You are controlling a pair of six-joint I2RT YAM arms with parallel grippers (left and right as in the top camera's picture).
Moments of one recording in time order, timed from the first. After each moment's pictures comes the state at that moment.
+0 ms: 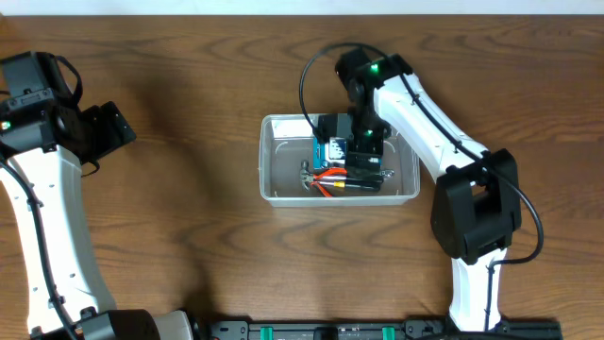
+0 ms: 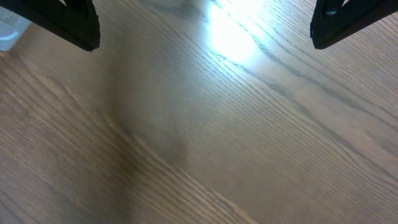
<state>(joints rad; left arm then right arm) 0.34 1.48 1.54 -1.20 -0.11 -0.23 0.44 2.14 1.86 -1.30 -0.10 -0.99</state>
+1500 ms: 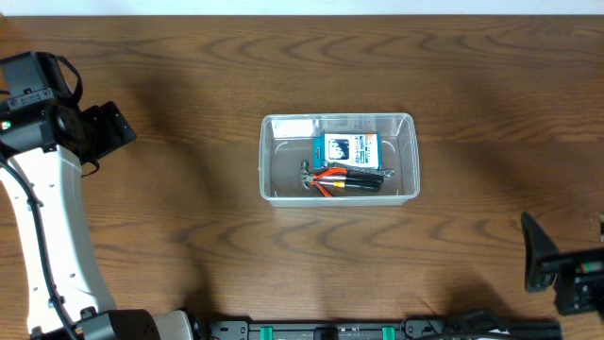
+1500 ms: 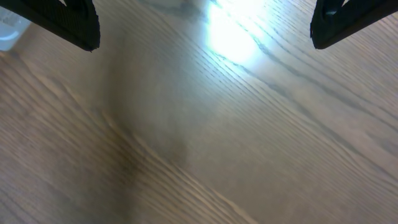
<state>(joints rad) 0.34 1.48 1.54 -1.20 -0.11 -0.23 0.27 0.77 1.77 -1.42 0.19 -0.03</state>
